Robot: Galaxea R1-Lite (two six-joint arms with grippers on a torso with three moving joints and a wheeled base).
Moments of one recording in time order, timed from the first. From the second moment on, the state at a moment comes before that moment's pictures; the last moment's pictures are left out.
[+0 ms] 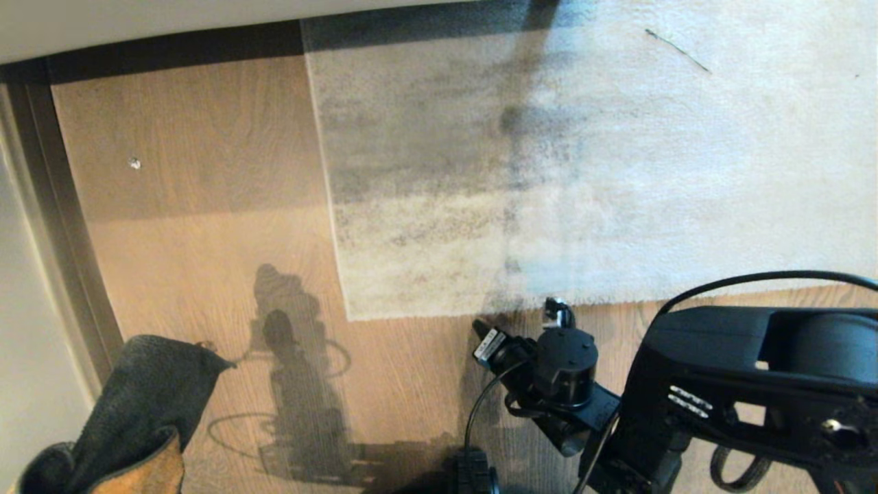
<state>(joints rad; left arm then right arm) 0.00 0.00 0.00 0.01 0.00 0.03 0.76 2.34 -0.75 -1.52 -0.27 0.88</state>
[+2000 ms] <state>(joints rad) 0.00 0.00 0.00 0.01 0.00 0.03 0.68 1.79 -0.21 -1.52 0.01 0.81</state>
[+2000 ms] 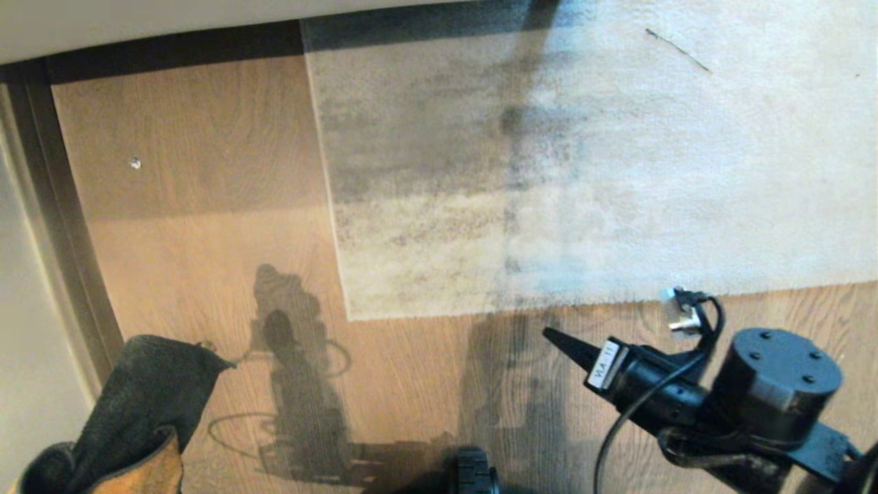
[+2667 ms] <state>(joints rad) 0.00 0.00 0.00 0.01 0.00 0.03 0.14 1.31 0.00 -1.04 0.03 0.21</state>
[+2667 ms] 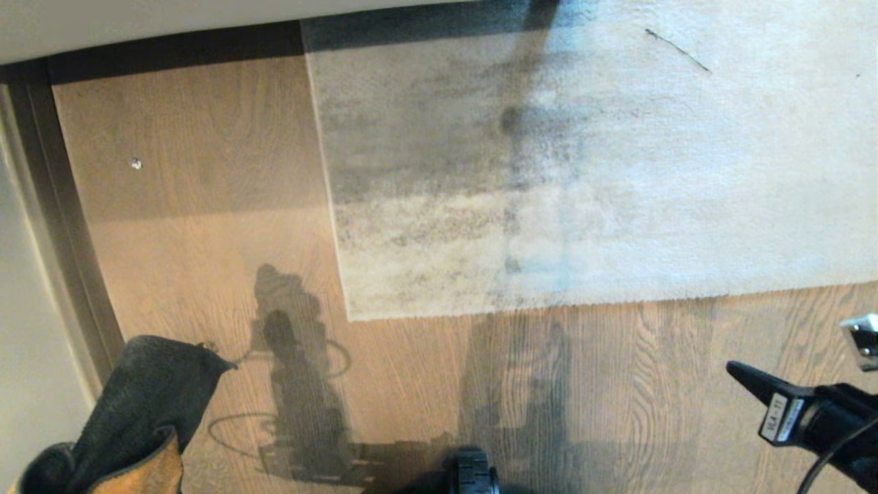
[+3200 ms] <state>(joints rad) 0.00 0.00 0.00 0.01 0.00 0.03 0.01 0.77 0.00 -0.49 0.05 -0.02</state>
